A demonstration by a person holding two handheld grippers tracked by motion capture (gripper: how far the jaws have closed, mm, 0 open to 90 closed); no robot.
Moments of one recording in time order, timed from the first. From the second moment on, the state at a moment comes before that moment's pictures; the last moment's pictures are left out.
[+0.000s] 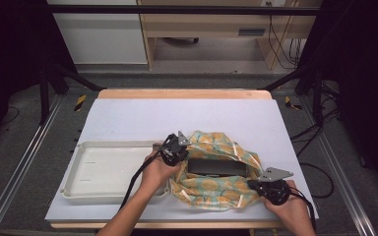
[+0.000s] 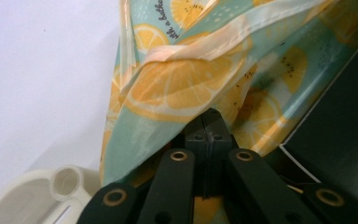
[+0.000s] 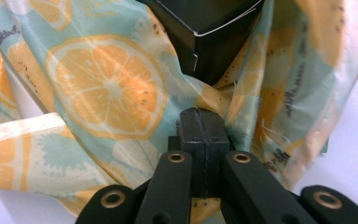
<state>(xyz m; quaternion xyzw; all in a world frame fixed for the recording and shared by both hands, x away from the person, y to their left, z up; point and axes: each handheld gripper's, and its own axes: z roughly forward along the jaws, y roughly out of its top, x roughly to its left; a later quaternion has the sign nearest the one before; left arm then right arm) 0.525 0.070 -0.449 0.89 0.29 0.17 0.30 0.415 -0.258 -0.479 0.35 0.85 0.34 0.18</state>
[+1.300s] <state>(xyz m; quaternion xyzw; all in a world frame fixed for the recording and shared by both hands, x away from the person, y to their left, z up) 0.525 0.065 -0.451 0.90 0.28 0.16 0.30 0.472 -0.255 -0.454 0.42 0.79 0.37 0.25</state>
